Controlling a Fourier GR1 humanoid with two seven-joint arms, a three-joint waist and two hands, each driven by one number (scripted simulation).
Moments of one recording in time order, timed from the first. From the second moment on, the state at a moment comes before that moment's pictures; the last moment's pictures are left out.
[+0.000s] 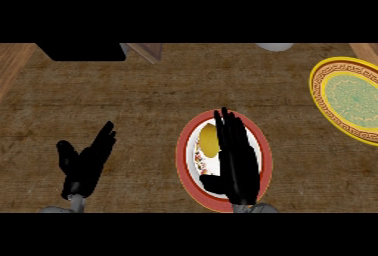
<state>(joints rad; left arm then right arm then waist) -0.01 0.29 -0.25 -1.43 0.32 0.20 0.15 -0.14 -0.01 0.59 -1.55 1.13 -0.36 0.57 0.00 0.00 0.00</state>
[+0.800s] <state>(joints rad) -0.02 0.22 -0.20 -1.43 0.23 0.17 0.19 -0.30 0.00 0.54 -1.30 1.08 -0.36 0.56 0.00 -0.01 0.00</state>
